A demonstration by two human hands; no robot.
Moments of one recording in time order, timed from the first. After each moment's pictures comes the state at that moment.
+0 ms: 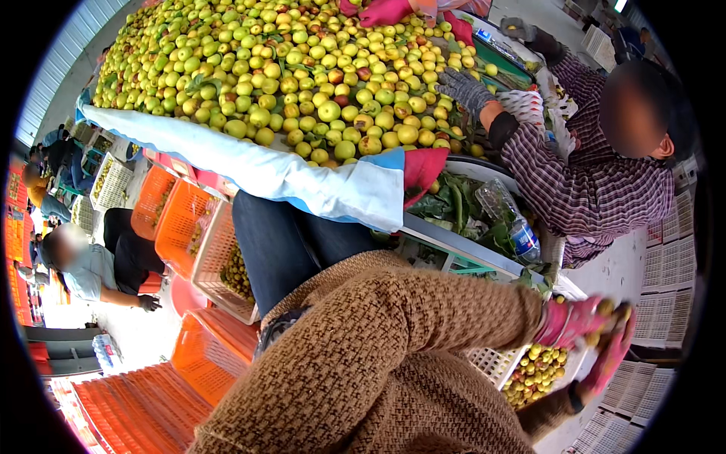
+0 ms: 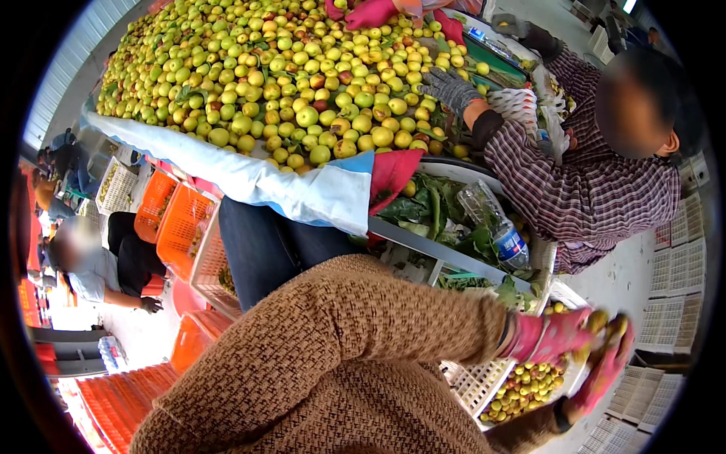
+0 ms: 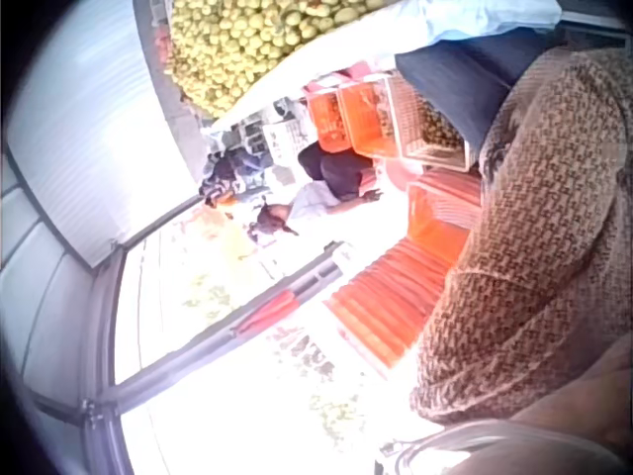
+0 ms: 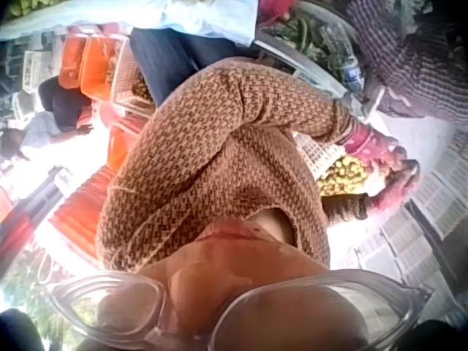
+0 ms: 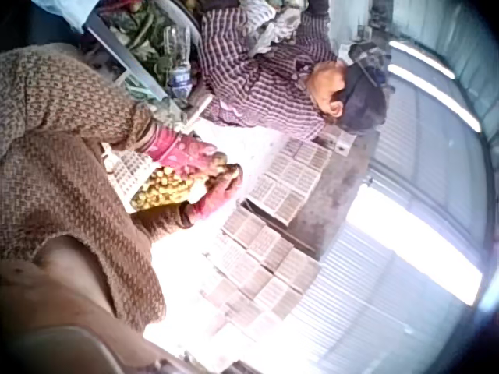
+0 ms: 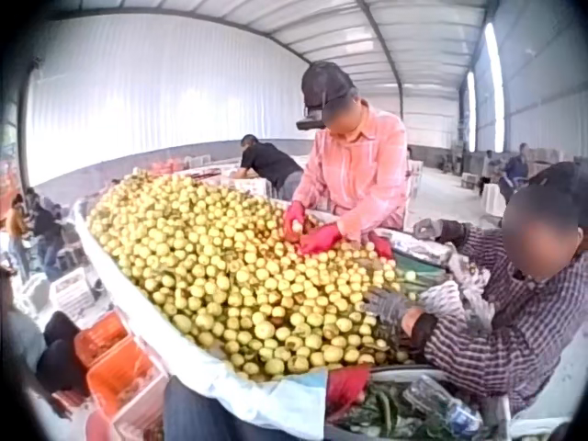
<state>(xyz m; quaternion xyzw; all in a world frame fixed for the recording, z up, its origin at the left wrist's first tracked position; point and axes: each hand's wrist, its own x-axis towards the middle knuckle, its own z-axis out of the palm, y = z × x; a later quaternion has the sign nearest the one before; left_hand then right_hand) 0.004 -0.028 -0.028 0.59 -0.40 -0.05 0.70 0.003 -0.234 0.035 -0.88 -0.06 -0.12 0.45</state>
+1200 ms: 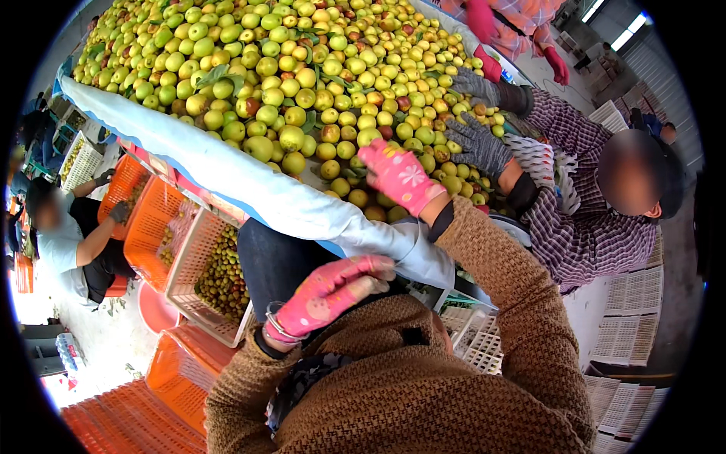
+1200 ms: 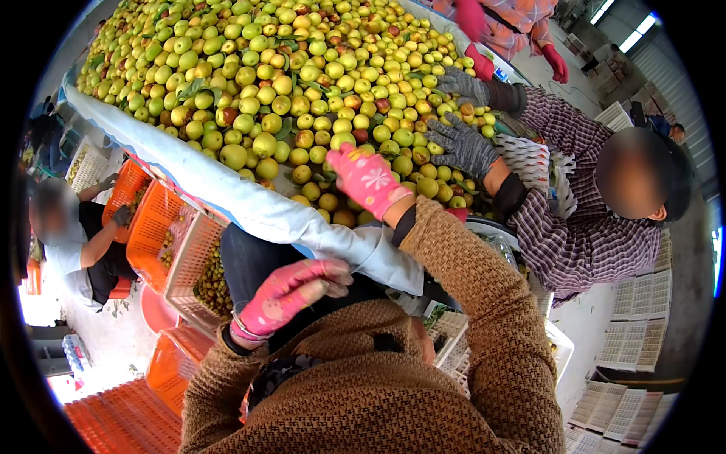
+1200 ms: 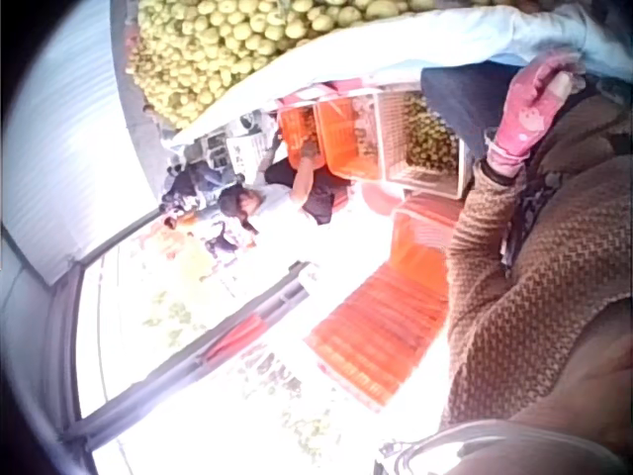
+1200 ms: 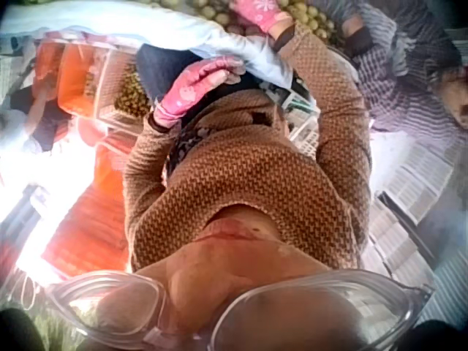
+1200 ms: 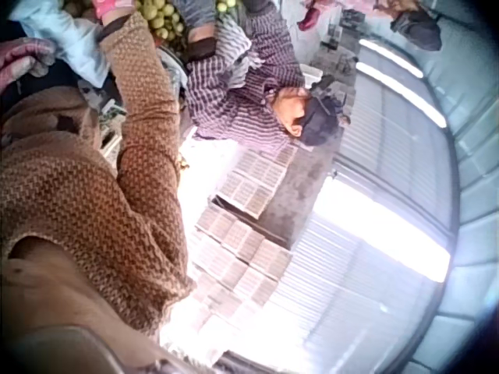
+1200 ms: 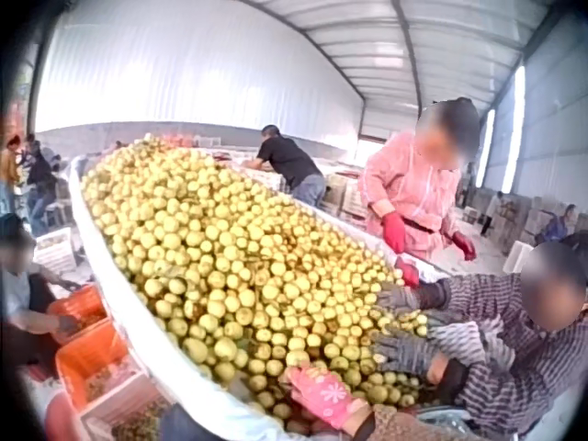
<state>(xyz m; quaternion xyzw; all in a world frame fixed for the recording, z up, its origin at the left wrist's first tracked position) -0.219 0.351 -0.067 0.55 0.03 0.08 0.83 0.038 0.348 -0.086 -0.72 -0.68 0.00 0.13</state>
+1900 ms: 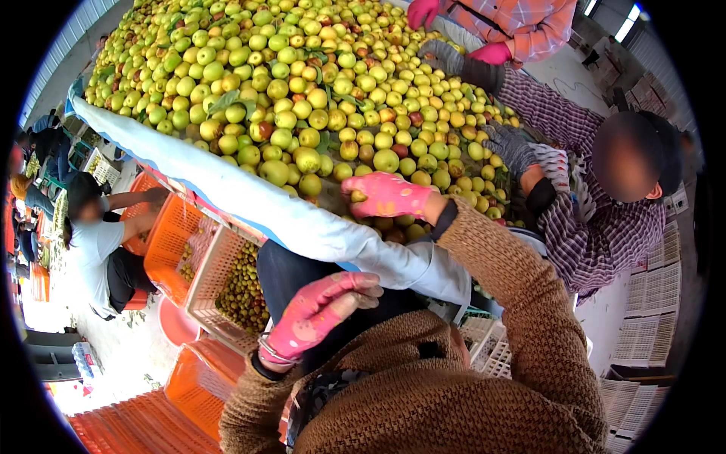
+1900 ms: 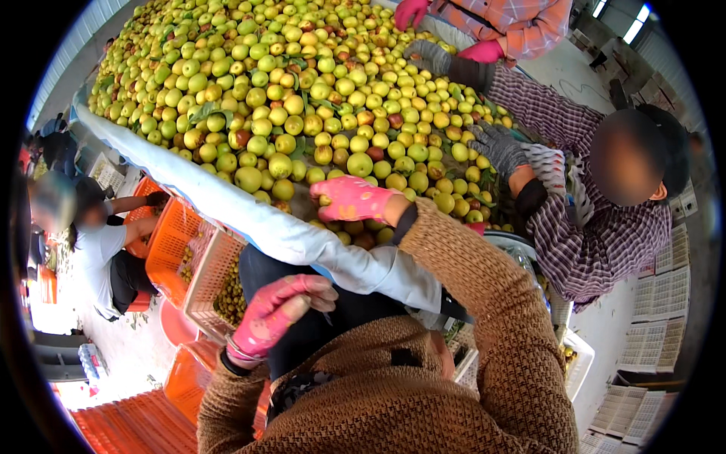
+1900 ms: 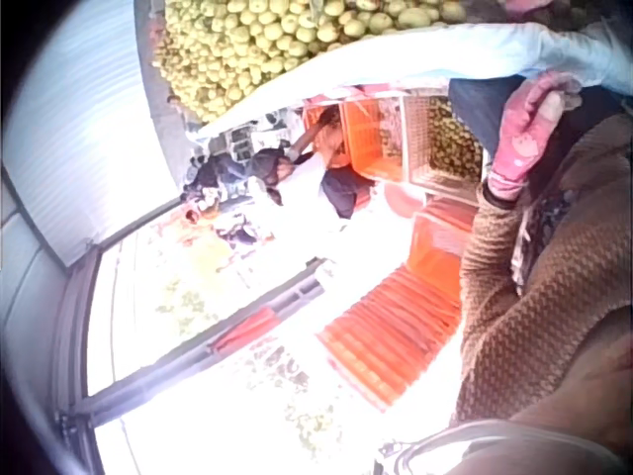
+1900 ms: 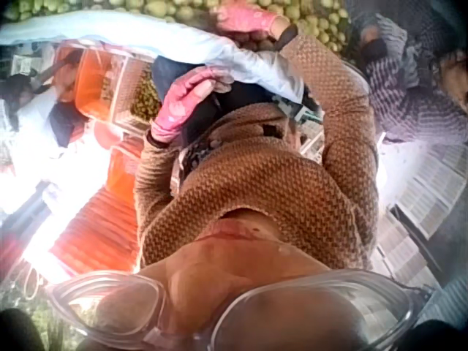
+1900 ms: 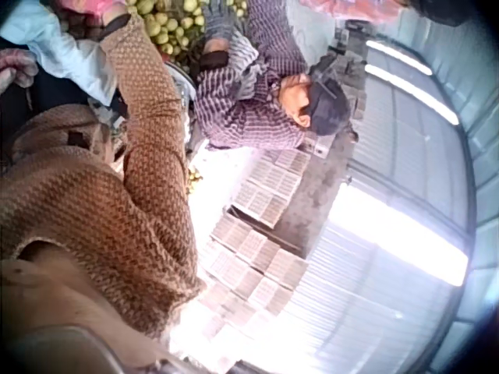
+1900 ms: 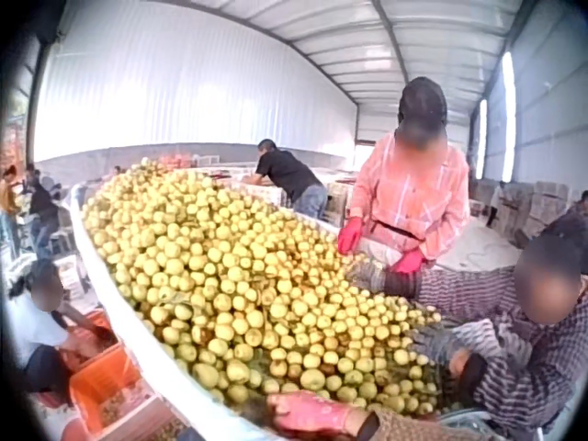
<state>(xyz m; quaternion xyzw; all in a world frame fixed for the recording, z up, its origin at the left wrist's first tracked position) -0.245 0.369 -0.049 0.56 0.07 0.12 0.81 0.021 0.382 -0.067 -0.66 -0.66 0.34 0.14</state>
